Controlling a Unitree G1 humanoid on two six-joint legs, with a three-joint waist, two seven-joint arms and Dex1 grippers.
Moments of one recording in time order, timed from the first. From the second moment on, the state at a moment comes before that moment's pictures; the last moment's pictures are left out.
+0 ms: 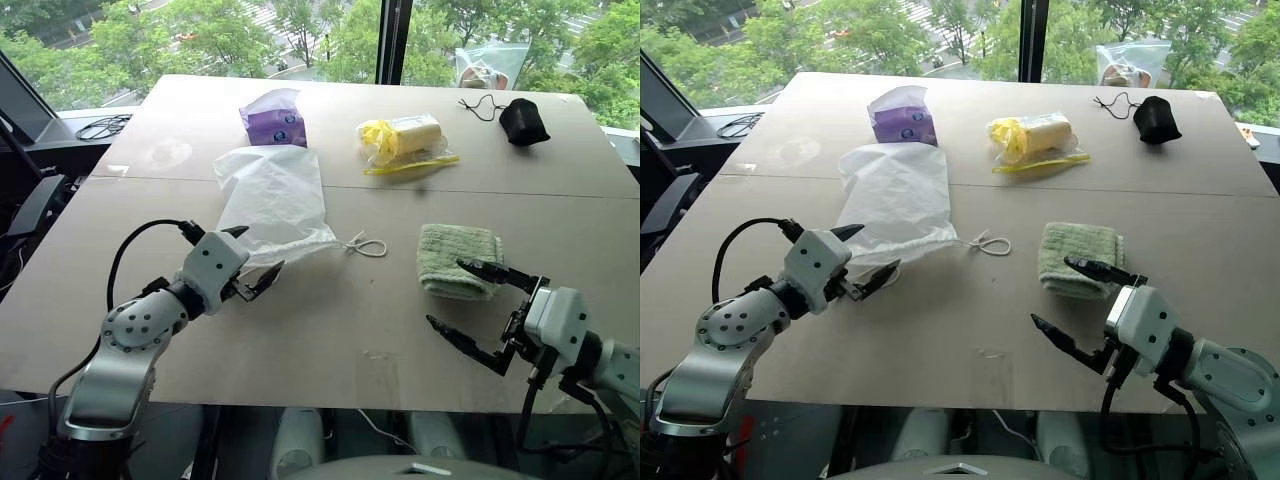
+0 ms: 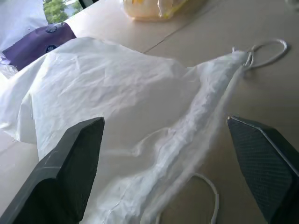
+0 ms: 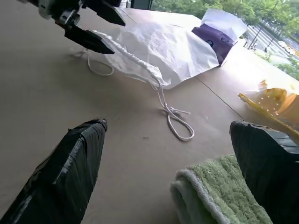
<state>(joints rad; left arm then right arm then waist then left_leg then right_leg) 0.05 0.73 0.09 -0.42 -0.06 0.21 -0.55 0.34 -0.63 -0.17 -0.85 0.39 0.23 0.79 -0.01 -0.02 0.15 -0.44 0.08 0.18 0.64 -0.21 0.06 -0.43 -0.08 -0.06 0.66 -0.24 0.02</state>
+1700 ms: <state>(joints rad) -0.45 0.46 0.05 -0.18 -0.27 0.60 -0.52 -0.18 -0.51 -0.02 -0.32 0.43 0.89 0.28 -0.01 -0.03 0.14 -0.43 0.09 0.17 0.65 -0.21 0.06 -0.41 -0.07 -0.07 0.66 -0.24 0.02</state>
